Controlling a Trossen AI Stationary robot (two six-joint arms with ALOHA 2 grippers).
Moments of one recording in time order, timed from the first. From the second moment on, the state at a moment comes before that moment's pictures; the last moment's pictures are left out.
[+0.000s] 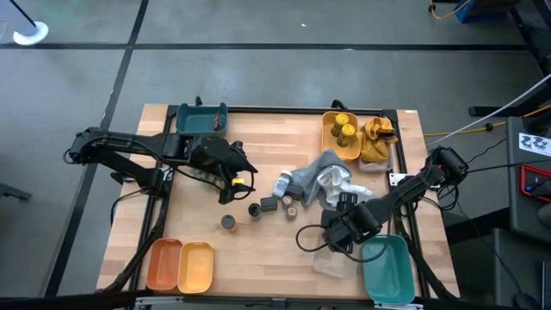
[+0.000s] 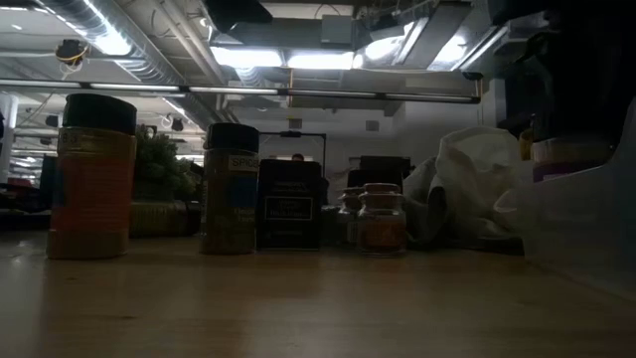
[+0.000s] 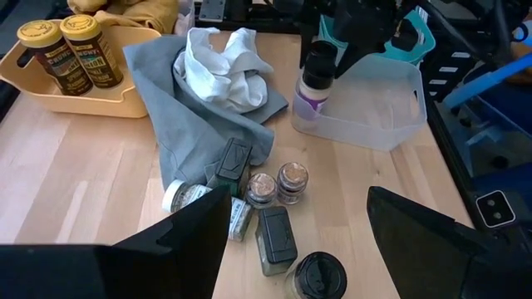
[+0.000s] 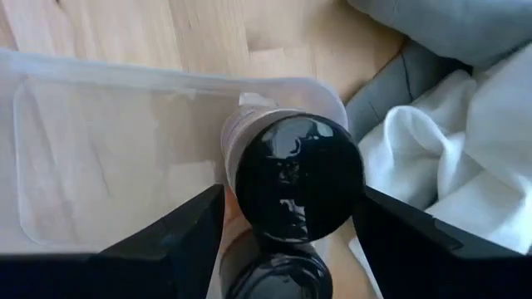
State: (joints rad) left arm -0.07 1.22 1.15 -0.54 0.01 -0.08; right arm 0.57 1.65 1.28 -1.14 0.19 0.70
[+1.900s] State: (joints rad) left arm -0.20 1.73 1.15 0.09 0.03 0.11; right arm 0.57 1.22 1.27 -1.20 0.75 0.54
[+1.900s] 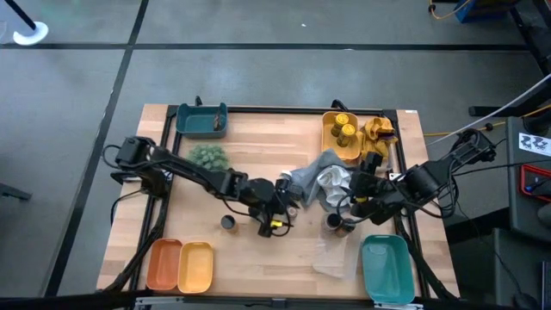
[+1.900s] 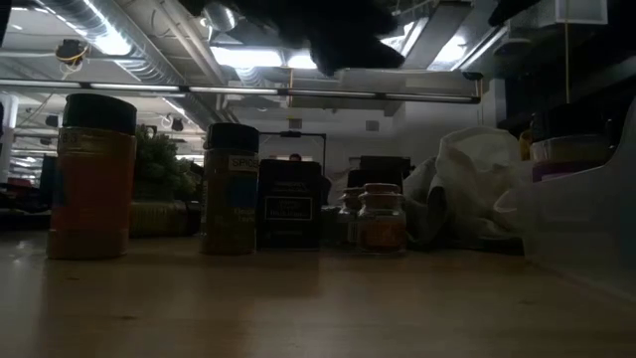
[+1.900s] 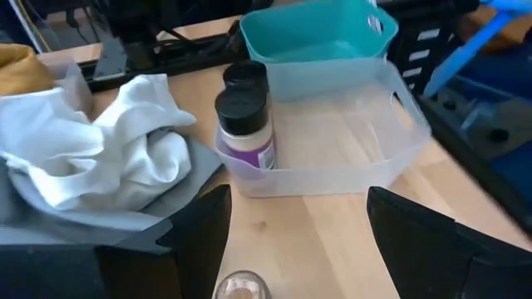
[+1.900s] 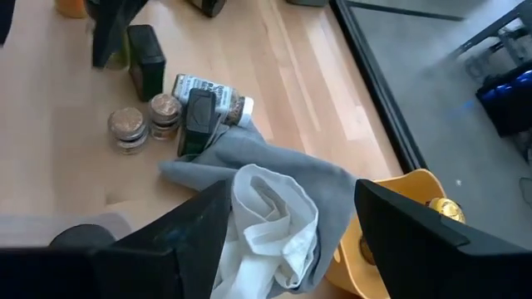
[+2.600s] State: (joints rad) left arm -0.18 1.97 1.46 -0.32 0.02 0.25; right arm 0.57 1.22 1.26 -1.14 0.77 0.54
